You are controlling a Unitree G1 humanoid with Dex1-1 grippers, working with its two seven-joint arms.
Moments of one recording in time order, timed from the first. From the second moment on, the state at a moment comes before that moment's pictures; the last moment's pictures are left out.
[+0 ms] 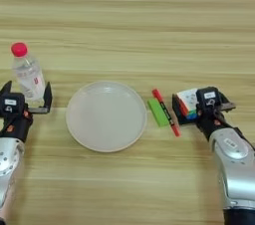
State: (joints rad) left arm 0.05 0.01 -0.03 0.12 0.04 -0.28 0.02; right arm 0.02 -0.33 -0.19 -0.02 0.07 0.18 0.29
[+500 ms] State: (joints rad) left arm 0.05 0.01 -0.03 0.12 0.04 -0.28 0.02; right arm 0.00 -0.33 -0.20 0.07 0.08 0.16 0.29
